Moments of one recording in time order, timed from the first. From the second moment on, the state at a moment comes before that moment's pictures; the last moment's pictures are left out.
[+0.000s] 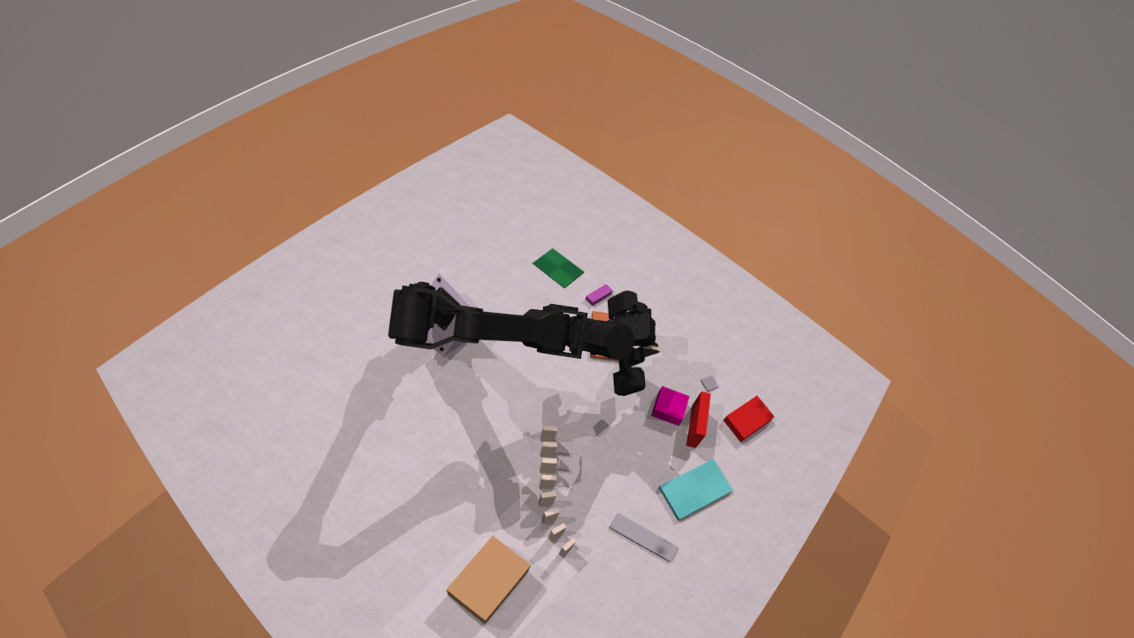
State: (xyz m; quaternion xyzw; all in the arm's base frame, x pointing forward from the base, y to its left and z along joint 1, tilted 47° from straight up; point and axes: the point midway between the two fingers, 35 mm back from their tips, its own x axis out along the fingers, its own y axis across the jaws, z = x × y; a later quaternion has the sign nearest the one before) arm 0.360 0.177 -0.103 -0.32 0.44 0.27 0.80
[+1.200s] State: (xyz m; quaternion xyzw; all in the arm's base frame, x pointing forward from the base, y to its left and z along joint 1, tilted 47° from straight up) arm 0.318 0.149 -0.032 -0.36 0.18 0.33 0.86
